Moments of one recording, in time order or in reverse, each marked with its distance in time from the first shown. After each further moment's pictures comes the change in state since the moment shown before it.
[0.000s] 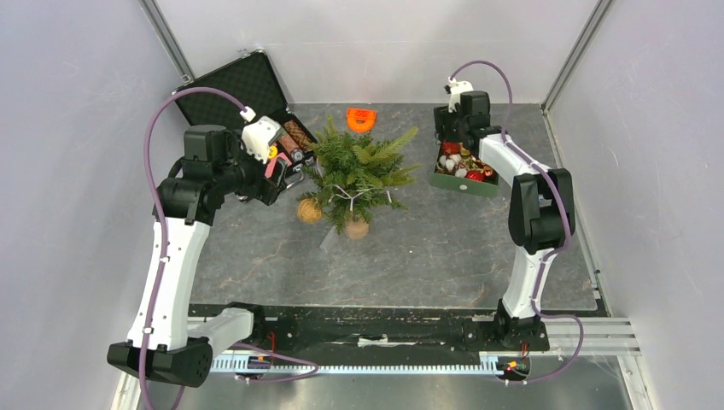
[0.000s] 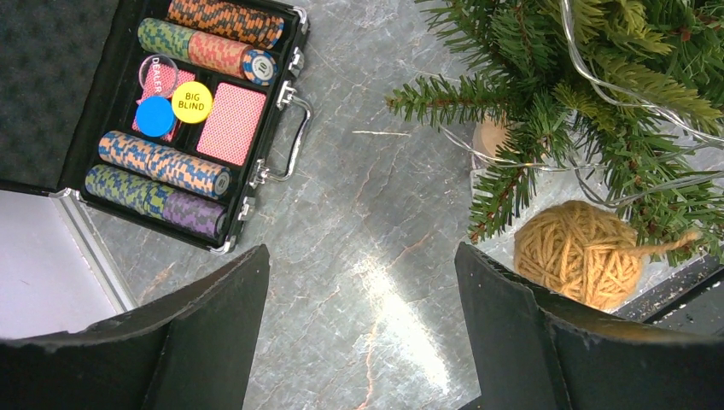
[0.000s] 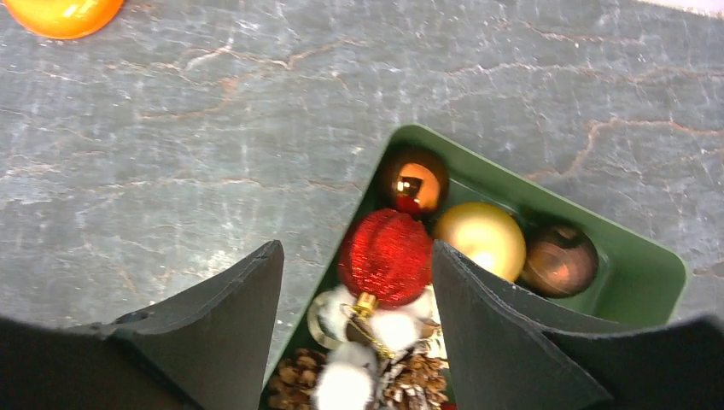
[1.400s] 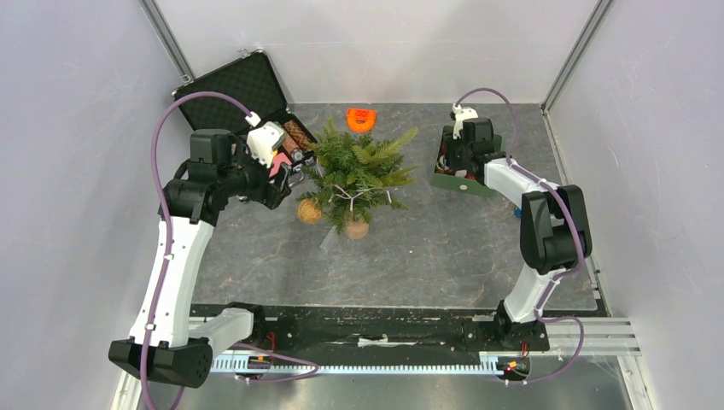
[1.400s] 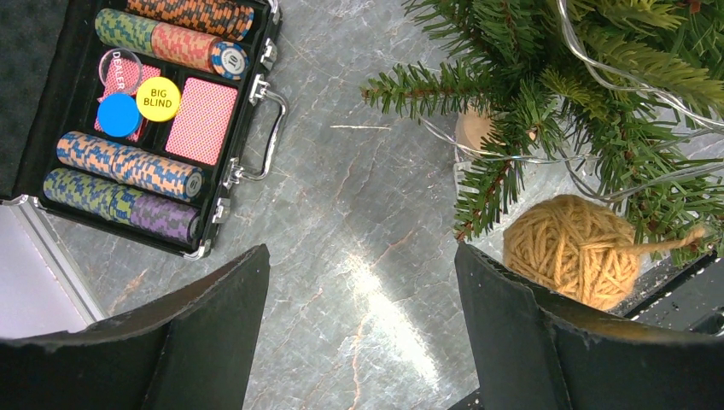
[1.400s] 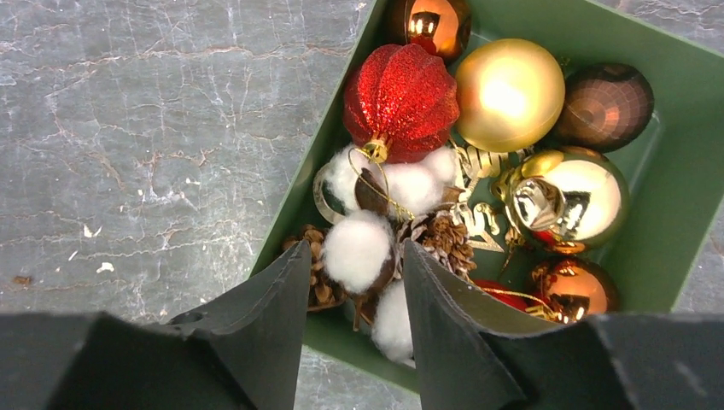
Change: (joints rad) left arm 0.001 -0.004 -0.058 0.021 0.042 0.000; right arm 0.039 -0.195 -0.326 0.054 0.035 0.057
